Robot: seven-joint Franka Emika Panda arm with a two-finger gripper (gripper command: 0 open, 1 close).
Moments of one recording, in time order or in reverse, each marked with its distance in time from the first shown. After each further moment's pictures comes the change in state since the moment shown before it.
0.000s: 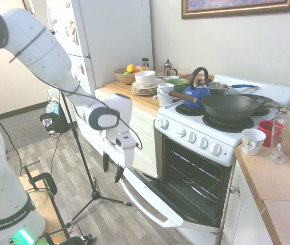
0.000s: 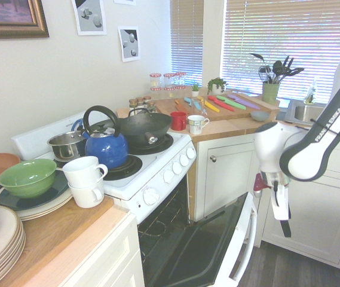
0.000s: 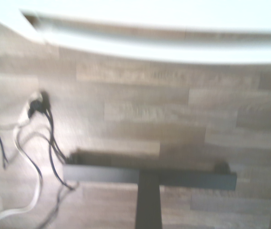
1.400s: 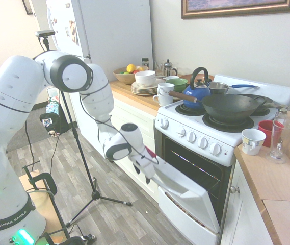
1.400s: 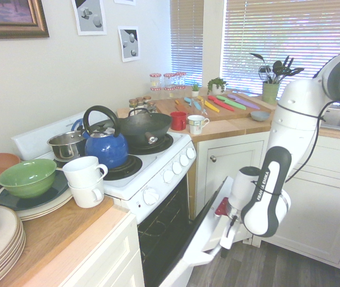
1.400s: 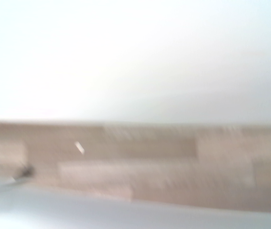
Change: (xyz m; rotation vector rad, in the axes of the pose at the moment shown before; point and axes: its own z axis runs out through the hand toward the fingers) arm 0.092 -0.153 0.025 0.417 0.347 0.087
